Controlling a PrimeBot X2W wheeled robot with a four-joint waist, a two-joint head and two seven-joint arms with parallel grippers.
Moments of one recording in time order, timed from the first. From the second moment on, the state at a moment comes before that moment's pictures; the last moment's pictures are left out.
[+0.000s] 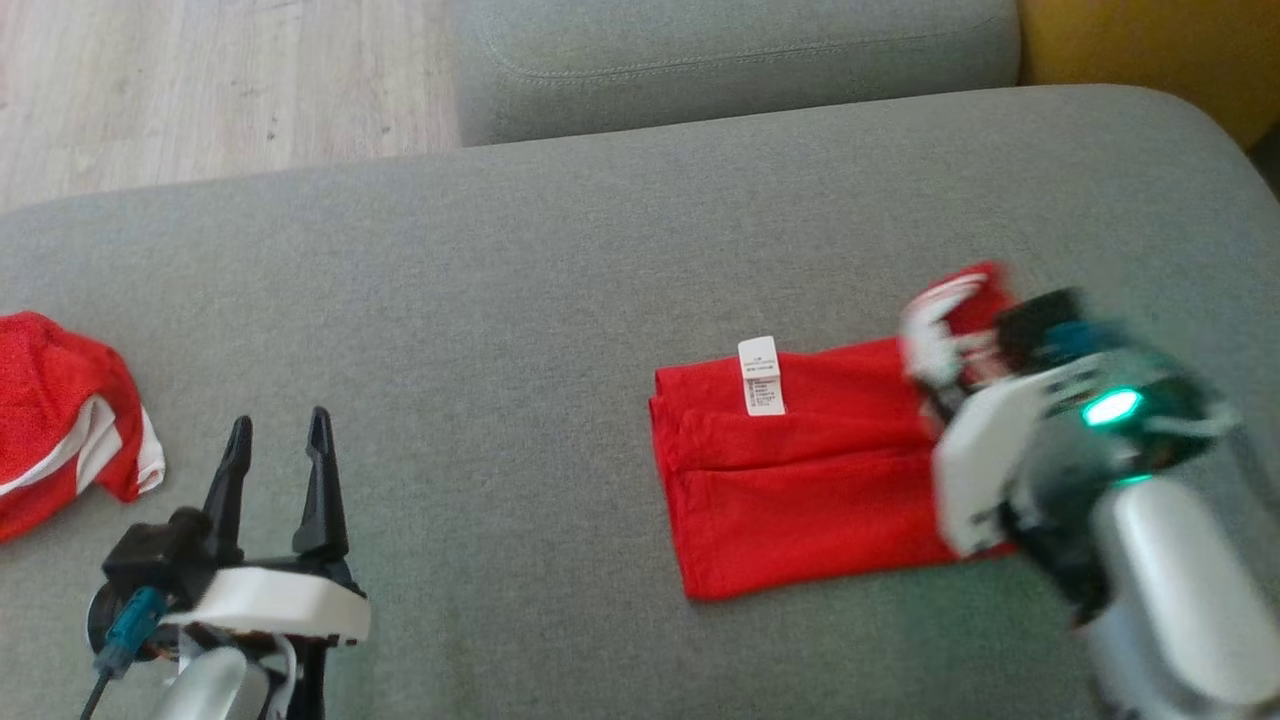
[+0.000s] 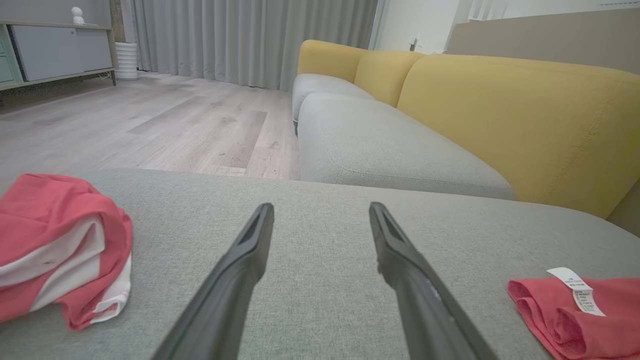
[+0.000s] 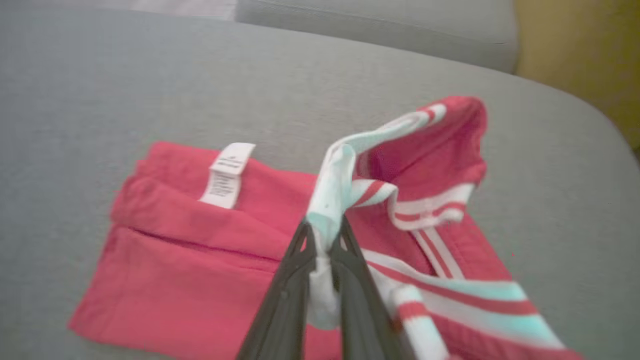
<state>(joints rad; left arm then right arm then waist) -0.14 0.36 -0.39 0.25 -0.65 0.13 -0.25 -0.25 -0.23 0.19 0.07 0.20 0.12 0.72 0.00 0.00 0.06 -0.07</state>
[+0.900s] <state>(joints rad) -0.18 0.33 -0.40 0.29 -0.64 0.12 -0.25 -0.41 -0.07 0.56 0.37 0.55 0.12 0.52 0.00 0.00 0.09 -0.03</state>
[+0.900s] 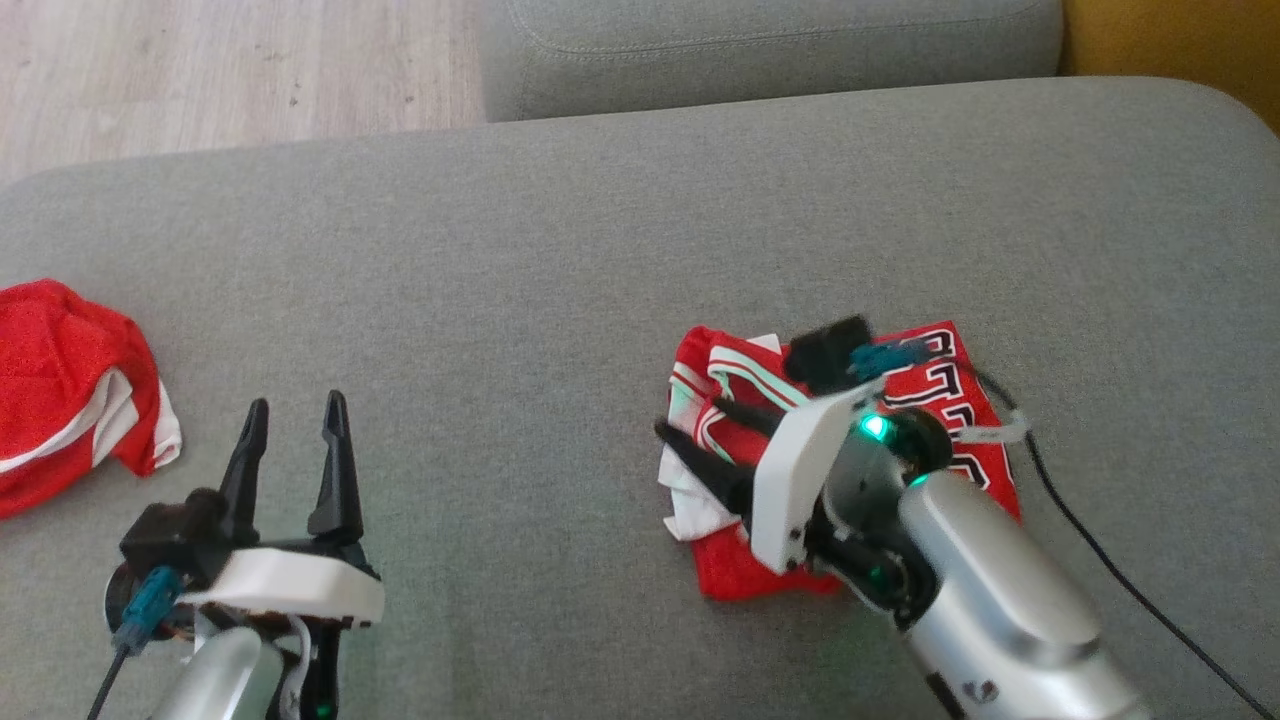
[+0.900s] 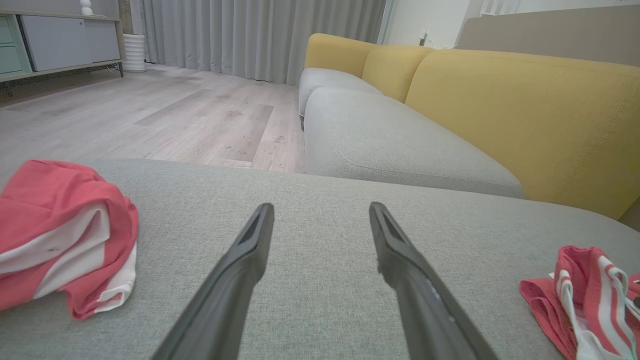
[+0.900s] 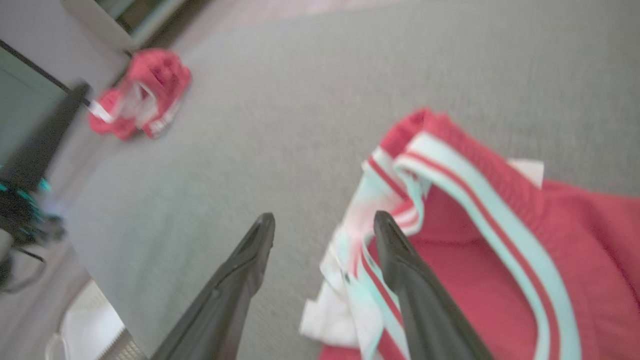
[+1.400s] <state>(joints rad) -0.18 0.33 -0.38 0.28 -0.62 0.10 -0.25 -0.20 -0.18 0.10 0.17 0.28 0.12 0.21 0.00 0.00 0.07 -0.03</state>
